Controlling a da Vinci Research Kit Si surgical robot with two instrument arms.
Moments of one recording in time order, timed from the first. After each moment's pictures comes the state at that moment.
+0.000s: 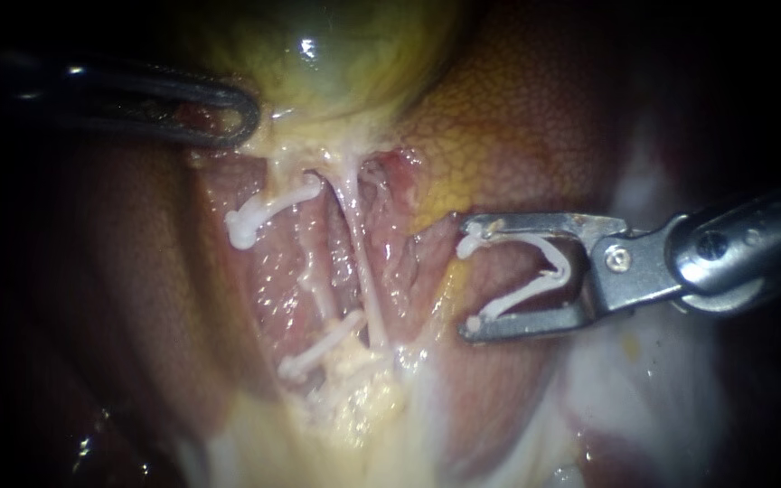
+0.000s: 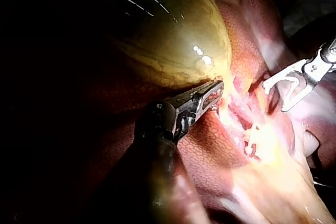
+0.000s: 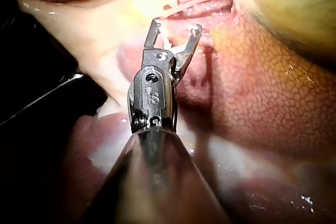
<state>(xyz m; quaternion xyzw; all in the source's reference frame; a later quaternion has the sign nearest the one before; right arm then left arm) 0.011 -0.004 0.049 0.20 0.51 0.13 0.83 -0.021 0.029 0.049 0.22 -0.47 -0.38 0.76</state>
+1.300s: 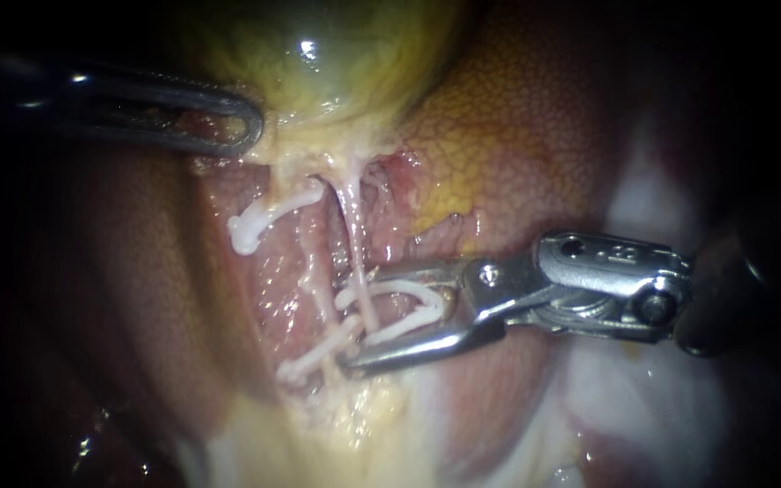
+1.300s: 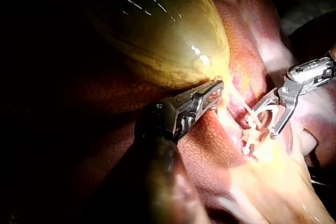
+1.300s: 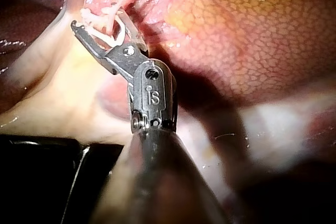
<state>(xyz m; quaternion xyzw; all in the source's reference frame) 0.018 -0.007 0.055 0.40 0.60 0.21 0.67 -0.022 0.029 0.049 0.21 -0.47 -0.39 0.76</state>
